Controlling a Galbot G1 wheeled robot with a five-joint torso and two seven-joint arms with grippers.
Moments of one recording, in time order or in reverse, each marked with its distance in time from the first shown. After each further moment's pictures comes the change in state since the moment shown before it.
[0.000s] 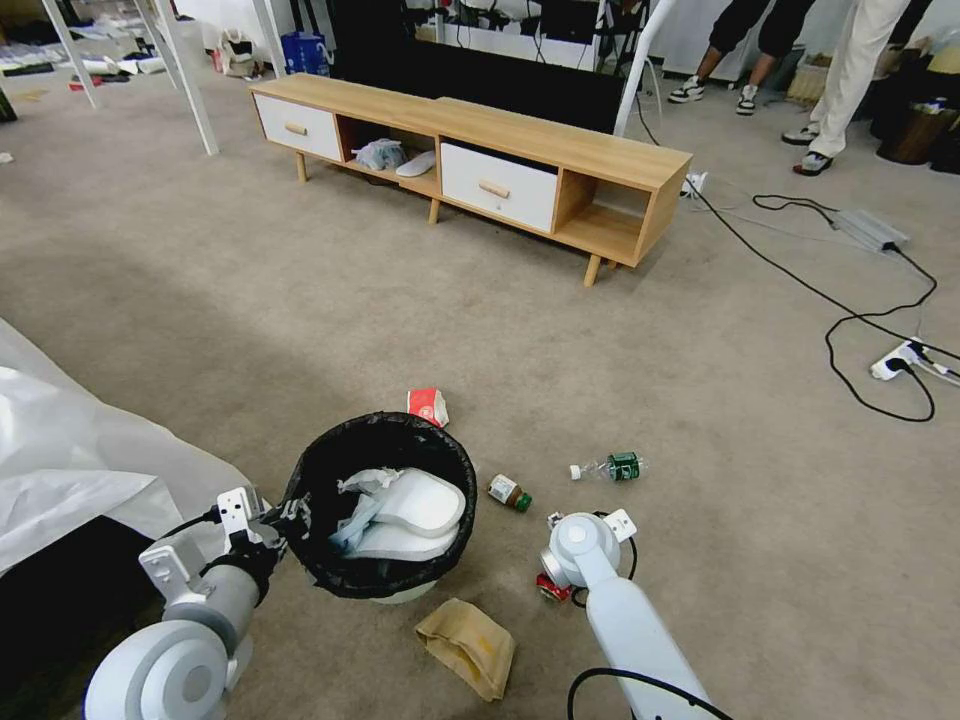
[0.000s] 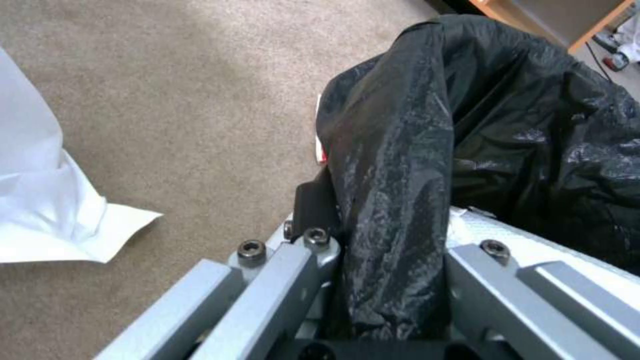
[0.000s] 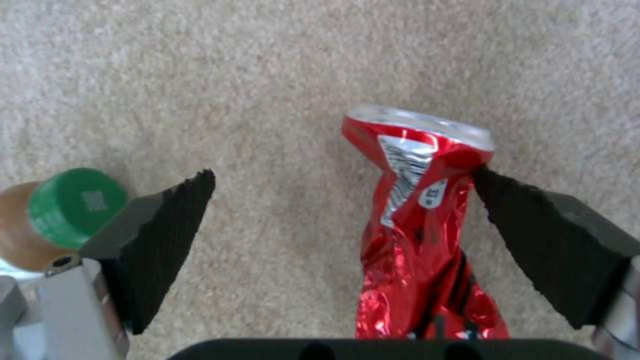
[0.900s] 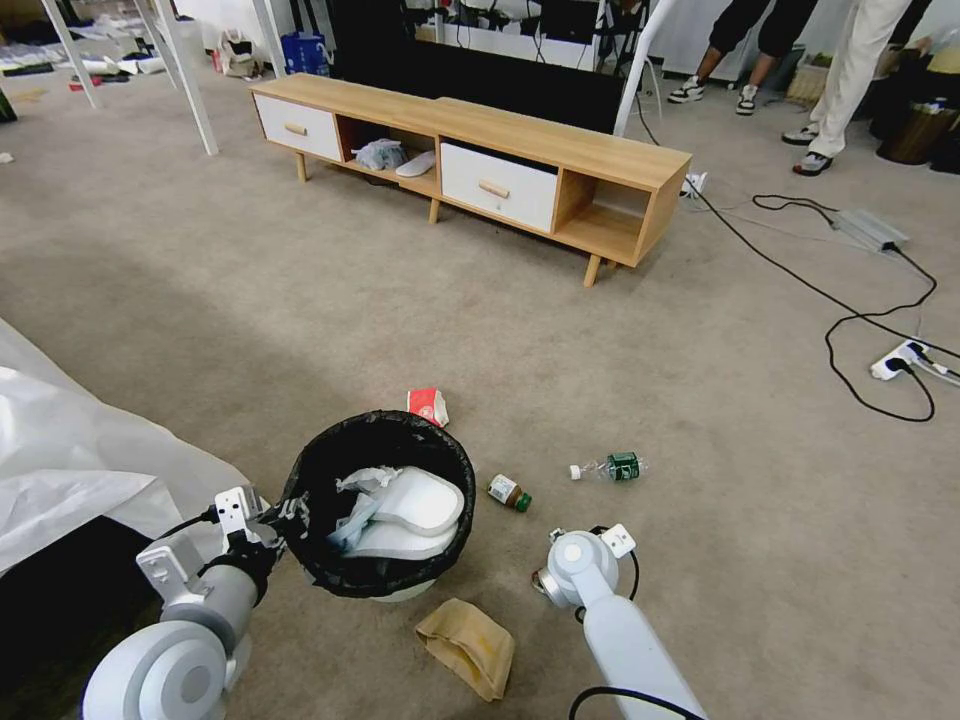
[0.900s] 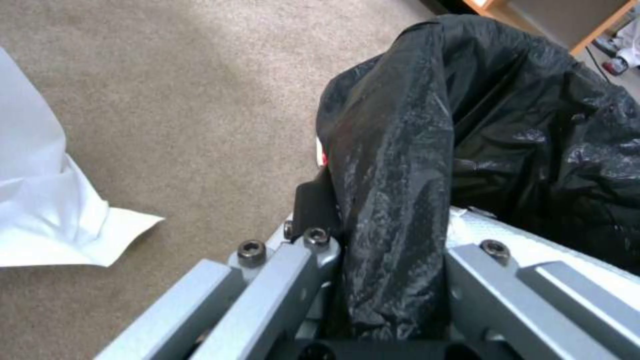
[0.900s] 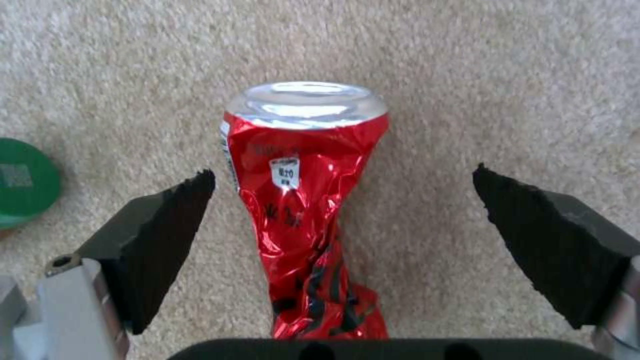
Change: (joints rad) left arm 0.001 -0.002 -0.007 -0.004 0.001 -0.004 0.001; right arm -0.031 0.009 -0.015 -0.016 -0.057 -0.010 -0.016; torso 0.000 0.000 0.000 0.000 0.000
